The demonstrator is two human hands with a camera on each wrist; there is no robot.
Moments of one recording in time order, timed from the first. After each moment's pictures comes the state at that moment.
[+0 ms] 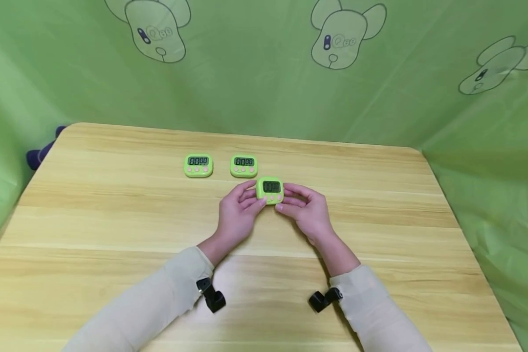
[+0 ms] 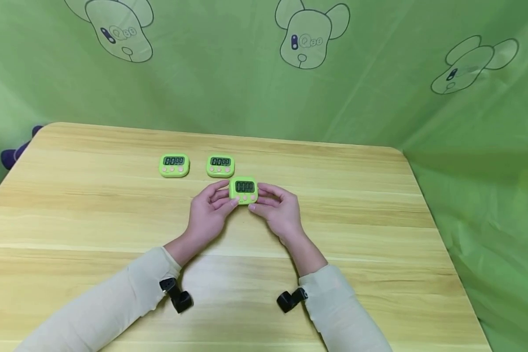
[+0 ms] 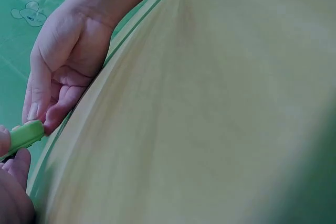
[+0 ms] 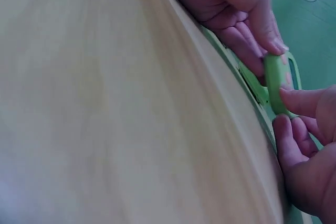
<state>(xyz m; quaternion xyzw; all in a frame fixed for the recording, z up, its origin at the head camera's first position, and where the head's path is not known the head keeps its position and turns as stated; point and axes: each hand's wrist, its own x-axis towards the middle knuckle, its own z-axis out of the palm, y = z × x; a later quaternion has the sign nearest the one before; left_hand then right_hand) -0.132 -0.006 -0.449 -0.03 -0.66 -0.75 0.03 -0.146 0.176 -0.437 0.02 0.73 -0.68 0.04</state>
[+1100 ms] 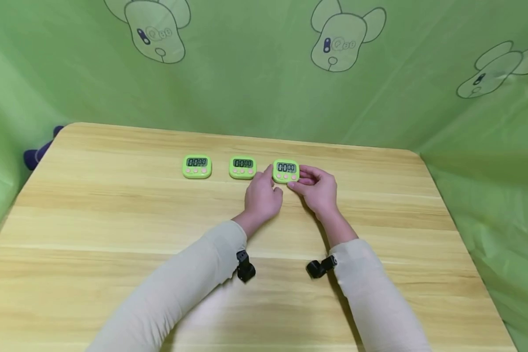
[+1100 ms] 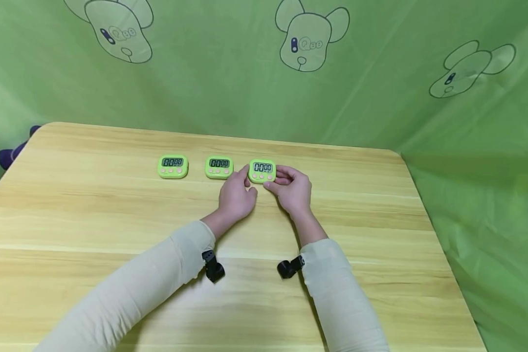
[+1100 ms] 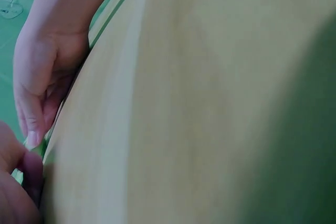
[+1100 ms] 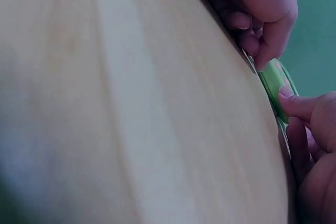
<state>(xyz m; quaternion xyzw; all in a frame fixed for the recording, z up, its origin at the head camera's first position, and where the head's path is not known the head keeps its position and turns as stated) -0.189 0.046 -0.444 -0.04 -0.91 -0.42 0.00 -0.205 0.204 -0.443 0.06 0.83 -0.55 -0.05</state>
